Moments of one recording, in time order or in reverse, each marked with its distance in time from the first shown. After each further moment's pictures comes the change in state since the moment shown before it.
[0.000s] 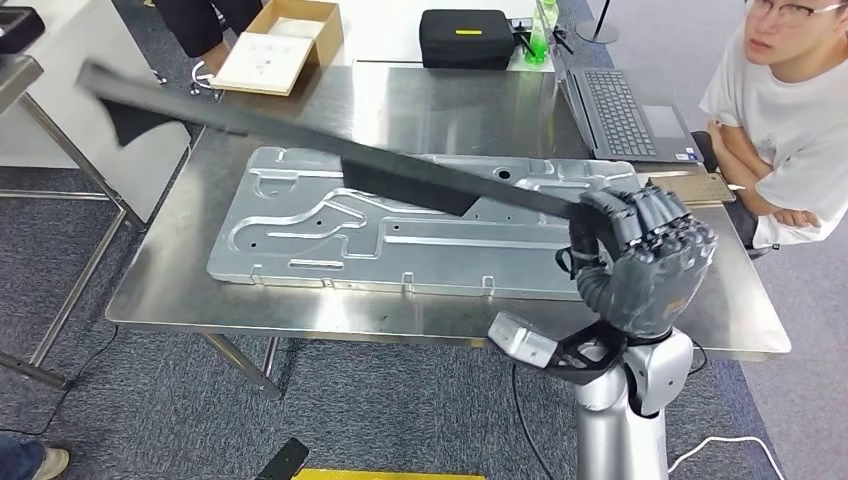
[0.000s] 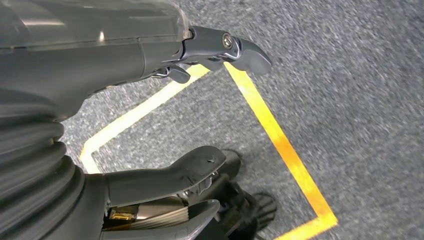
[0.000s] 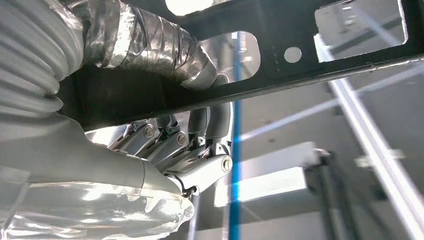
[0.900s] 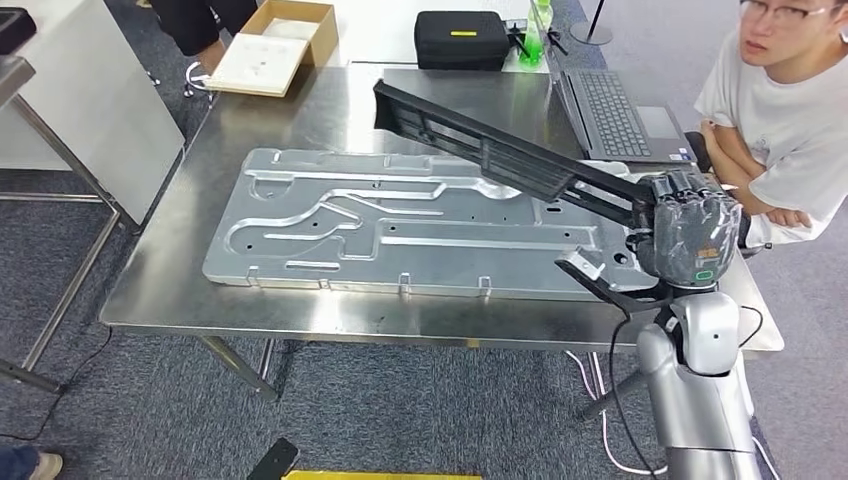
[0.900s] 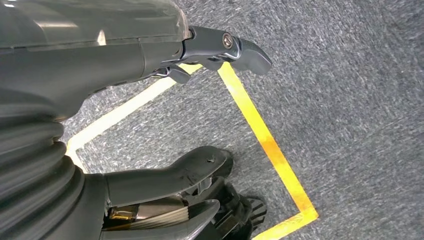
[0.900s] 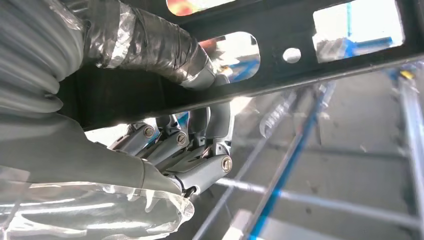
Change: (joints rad) left arm 0.008 0.016 0.000 0.000 0.040 -0.039 -0.071; right arm -0.117 -0.417 -0.023 0.381 0.169 0.000 0.414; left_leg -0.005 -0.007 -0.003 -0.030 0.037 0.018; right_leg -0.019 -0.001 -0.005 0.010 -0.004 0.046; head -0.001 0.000
